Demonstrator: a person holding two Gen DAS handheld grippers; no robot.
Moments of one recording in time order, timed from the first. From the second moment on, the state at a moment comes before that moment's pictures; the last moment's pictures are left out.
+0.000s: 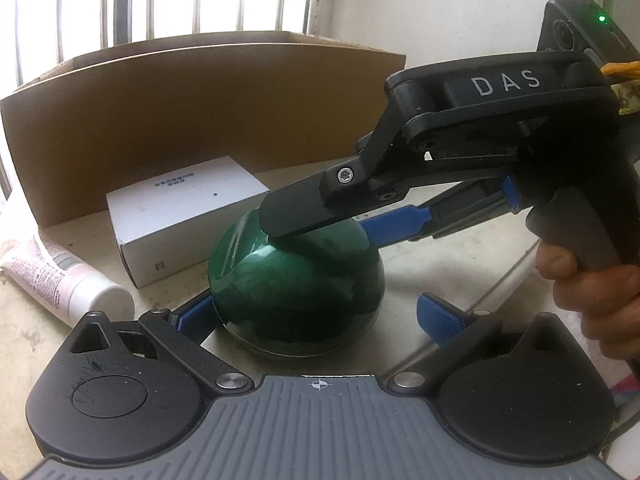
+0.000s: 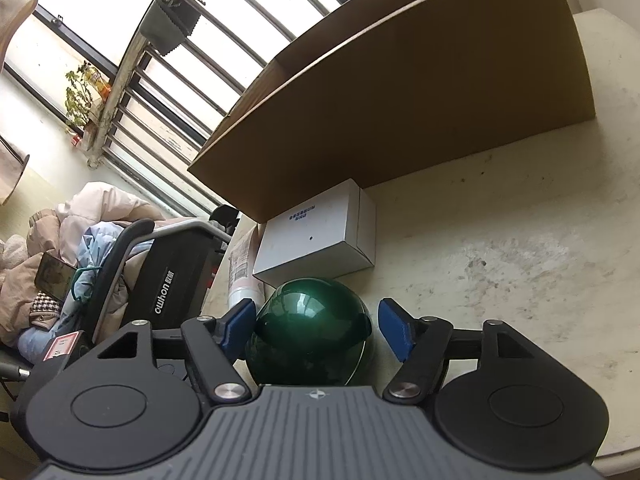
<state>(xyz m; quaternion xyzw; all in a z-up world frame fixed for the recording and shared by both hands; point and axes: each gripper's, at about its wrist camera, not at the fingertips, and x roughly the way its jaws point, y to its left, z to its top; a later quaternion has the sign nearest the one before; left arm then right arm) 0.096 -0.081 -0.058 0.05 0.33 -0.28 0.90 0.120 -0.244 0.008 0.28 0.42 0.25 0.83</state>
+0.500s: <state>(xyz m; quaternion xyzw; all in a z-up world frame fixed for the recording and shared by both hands) 0.101 -0.082 -0.069 0.08 0.31 -0.27 0.91 0.125 -0.259 -0.008 0.33 0.41 0.26 0.81</state>
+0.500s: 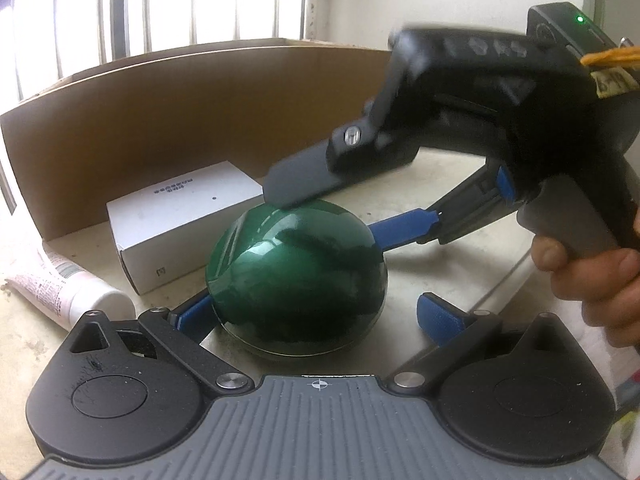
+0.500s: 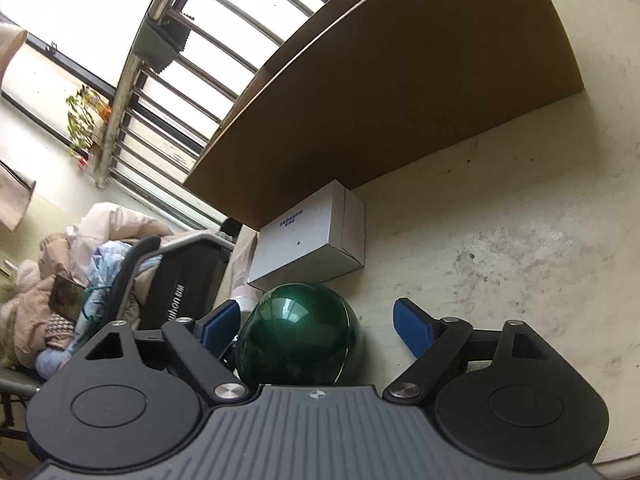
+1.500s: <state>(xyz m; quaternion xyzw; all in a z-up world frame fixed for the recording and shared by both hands) 0.107 -0.071 -0.070 0.05 0.31 -0.29 0.90 0.124 -0.260 -0.008 0.34 0.41 0.26 0.80</state>
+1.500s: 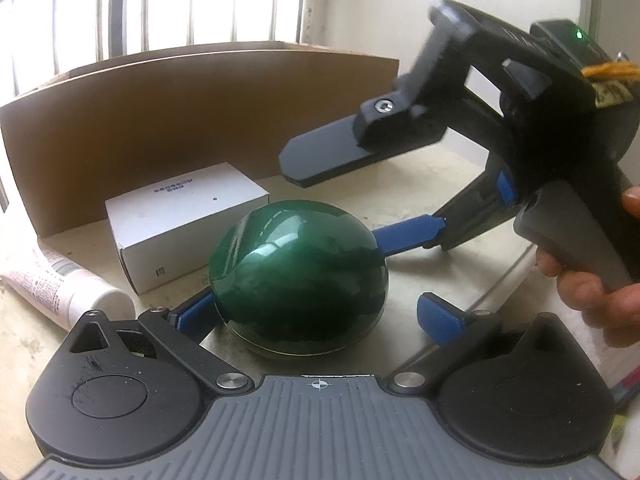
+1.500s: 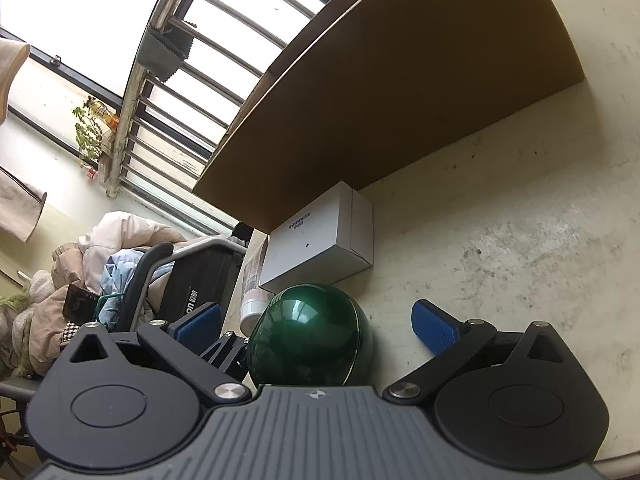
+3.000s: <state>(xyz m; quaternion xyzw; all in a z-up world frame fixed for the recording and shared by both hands) 0.113 -0.057 -0.071 0.02 0.31 -0.32 0.89 0.122 -0.258 -0.009 0.34 0.40 0.26 0.81</state>
